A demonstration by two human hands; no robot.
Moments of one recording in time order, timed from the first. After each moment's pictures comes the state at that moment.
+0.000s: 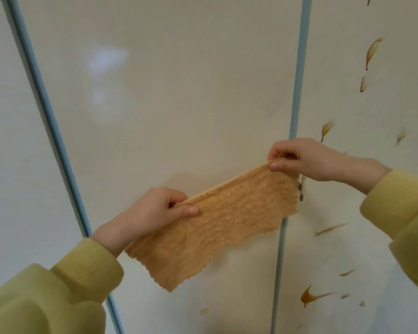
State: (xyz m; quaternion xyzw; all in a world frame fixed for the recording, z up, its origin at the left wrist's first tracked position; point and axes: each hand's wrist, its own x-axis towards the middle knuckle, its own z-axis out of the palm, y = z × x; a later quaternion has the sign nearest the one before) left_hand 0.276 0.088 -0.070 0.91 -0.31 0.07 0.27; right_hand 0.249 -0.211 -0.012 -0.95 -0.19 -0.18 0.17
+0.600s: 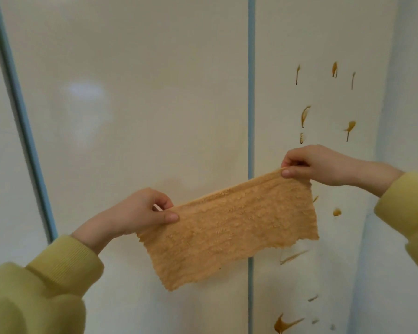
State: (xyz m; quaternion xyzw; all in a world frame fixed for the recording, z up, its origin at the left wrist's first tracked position) left_hand 0.247 0.055 0.026 0.90 -0.32 0.06 0.28; right_hand 0.177 -0.282 0.077 -0.97 -0.13 -0.20 0.11
